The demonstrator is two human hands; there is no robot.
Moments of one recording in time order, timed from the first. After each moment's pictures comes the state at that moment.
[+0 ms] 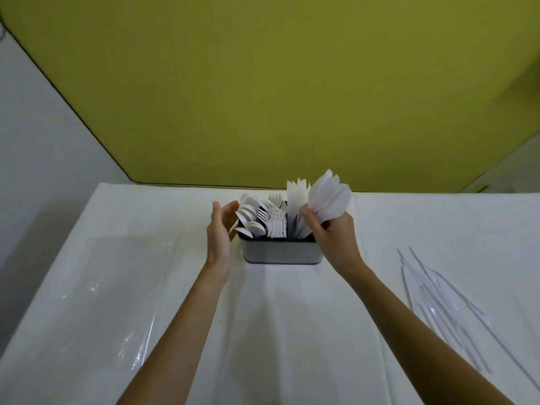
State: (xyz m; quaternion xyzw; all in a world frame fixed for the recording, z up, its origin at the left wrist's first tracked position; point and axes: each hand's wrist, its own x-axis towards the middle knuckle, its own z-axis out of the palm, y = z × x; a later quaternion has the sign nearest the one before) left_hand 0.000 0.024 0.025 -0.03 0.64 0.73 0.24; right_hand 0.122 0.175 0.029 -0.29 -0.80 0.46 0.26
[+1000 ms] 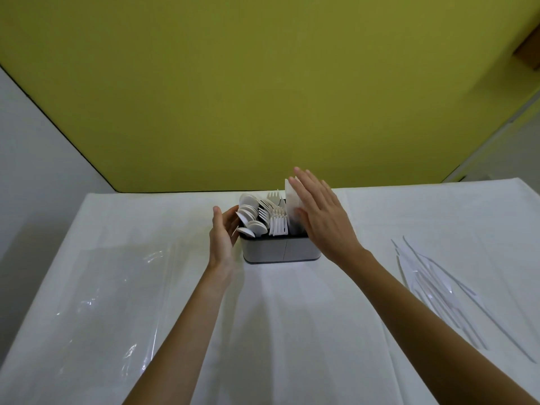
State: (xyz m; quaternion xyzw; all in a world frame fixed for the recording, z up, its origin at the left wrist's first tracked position) left_hand -0.003 0.022 0.013 0.01 0.61 0.74 0.29; right_hand 0.111 0.175 0.036 -0.08 -0.95 0.08 0.28
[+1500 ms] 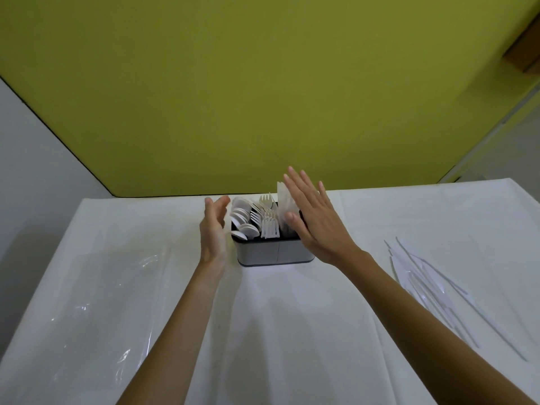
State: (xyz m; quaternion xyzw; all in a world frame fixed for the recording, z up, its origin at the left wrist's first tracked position) left_hand -0.007 0.025 0.034 0.04 0.67 0.71 0.23; right_hand 0.122 0.171 0.053 -0.10 -0.96 0.21 0.18
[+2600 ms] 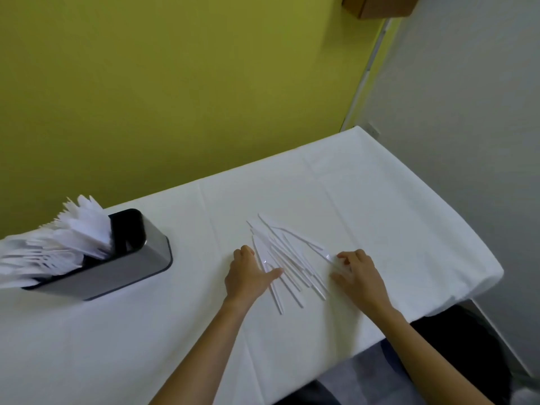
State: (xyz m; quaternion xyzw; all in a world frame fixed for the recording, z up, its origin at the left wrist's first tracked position) left_hand 0.249 0.207 -0.044 0.34 0.86 0.16 0.34; right_hand 0.470 0.301 -0.054 -0.55 -0.78 0.28 0.04
